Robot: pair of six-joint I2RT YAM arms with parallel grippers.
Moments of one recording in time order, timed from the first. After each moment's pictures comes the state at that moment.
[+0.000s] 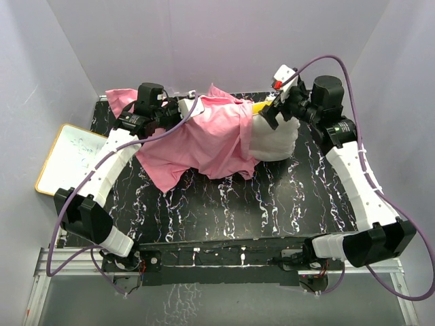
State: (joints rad) left arm -0.37 1.52 1.52 -0.61 0.31 0.88; right arm 0.22 1.29 1.46 -0.37 -0.45 -0.55
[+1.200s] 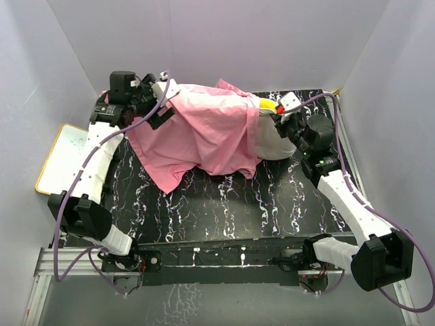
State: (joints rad) left arm -0.21 1.53 1.66 -0.68 0.36 0.83; right arm 0.26 1.13 0.93 0.18 -0.22 -0.40
